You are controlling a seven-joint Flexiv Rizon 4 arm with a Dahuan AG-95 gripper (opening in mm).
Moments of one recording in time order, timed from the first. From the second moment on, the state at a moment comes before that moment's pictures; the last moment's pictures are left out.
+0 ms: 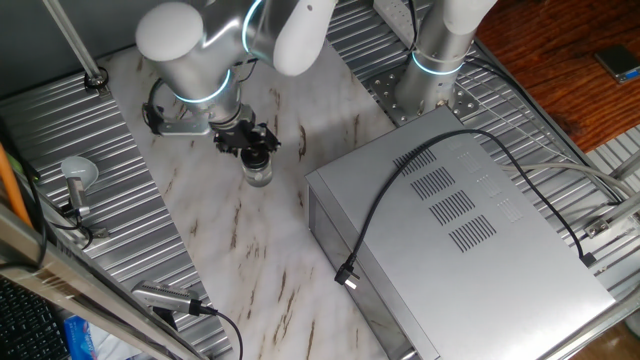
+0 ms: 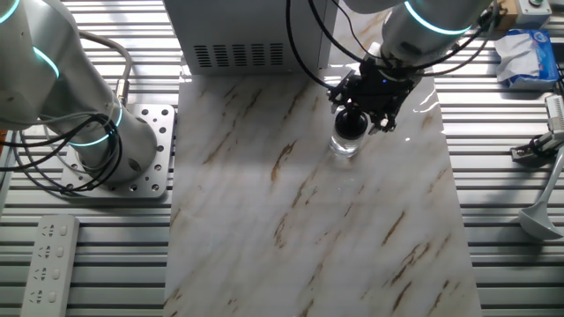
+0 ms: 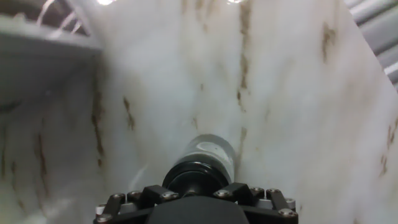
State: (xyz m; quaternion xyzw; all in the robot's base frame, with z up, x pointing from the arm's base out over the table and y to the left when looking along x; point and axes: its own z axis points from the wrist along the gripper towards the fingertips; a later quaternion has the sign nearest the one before) arm 0.501 0.018 0.104 0.47 -0.88 -0.04 0.10
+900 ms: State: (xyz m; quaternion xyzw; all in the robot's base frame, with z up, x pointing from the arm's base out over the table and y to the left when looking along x) arm 0.501 0.018 0.104 0.34 -0.94 -0.03 0.10
